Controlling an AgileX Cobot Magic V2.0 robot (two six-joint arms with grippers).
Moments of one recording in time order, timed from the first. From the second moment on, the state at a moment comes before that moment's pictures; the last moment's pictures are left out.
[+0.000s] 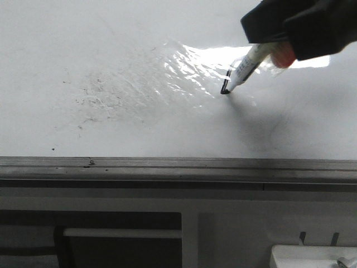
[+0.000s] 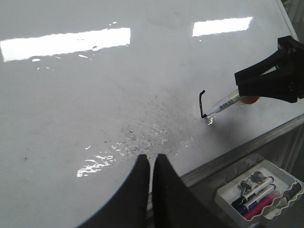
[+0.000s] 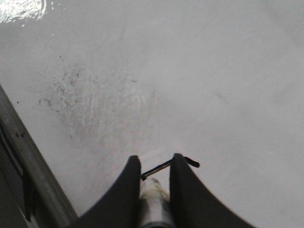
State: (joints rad) left arm -0.42 0.19 -0.34 -0.73 0.40 0.64; right arm 0.68 0.96 -0.51 1.02 -0.18 -1.34
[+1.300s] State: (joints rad) left arm -0.42 0.19 -0.34 -0.74 0.44 0.64; right arm 0.54 0.99 -0.62 1.06 -0.06 -1.34
